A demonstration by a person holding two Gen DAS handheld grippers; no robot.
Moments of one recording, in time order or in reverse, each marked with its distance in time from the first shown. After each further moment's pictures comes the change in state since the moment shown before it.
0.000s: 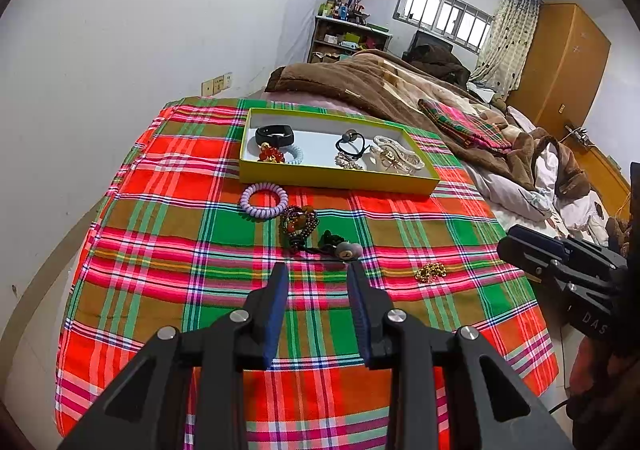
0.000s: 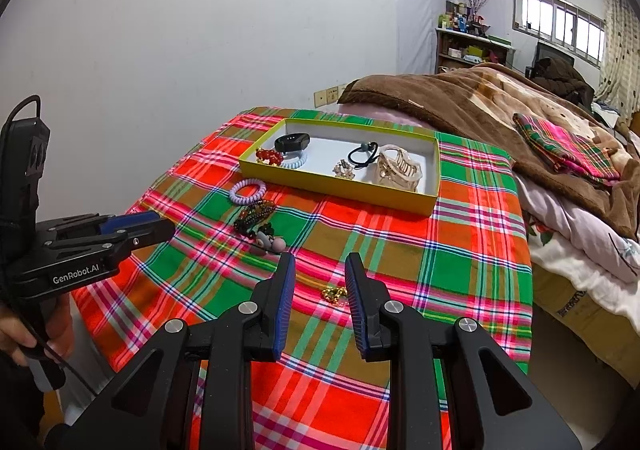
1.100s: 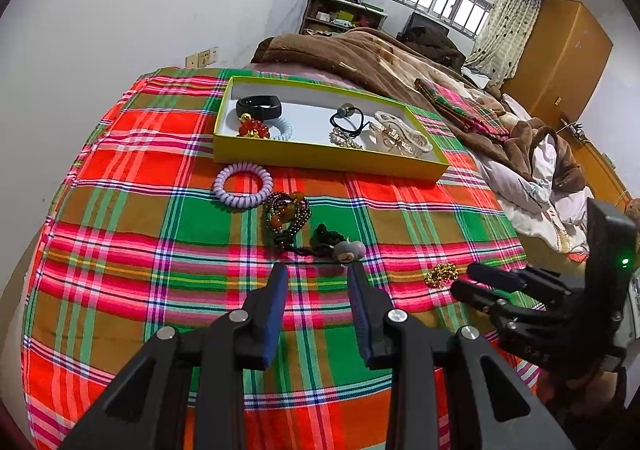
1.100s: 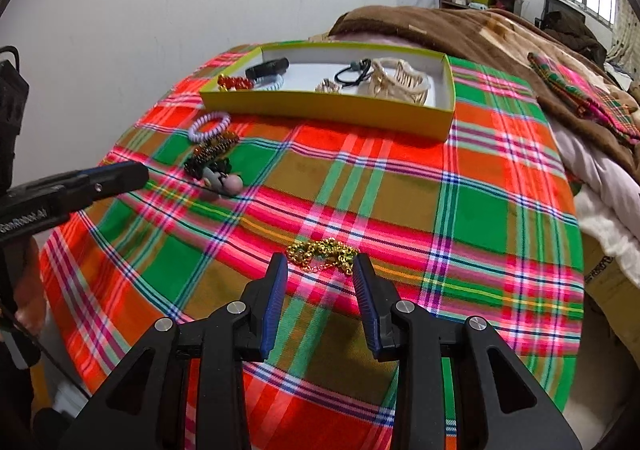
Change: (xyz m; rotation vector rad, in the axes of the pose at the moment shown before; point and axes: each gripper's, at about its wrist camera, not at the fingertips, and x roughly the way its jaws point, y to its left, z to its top) left arm 0.047 0.005 0.007 -0.019 0.086 -0.064; right arm 0.079 -0.030 -0.031 0.039 0.187 0.034
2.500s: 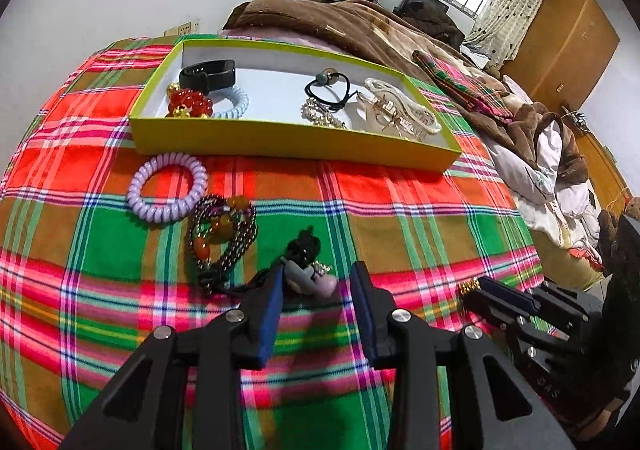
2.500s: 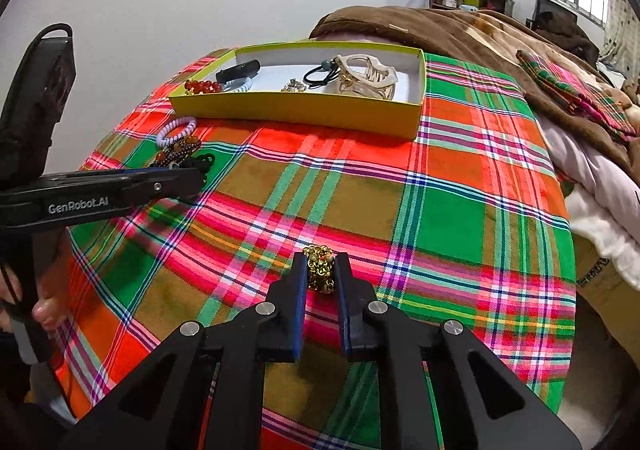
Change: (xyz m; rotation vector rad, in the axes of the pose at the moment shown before) left arm 0.071 -0.022 0.018 -0.007 0.099 -0.032; right arm 0.008 -0.029 0.000 0.018 -0.029 -0.028
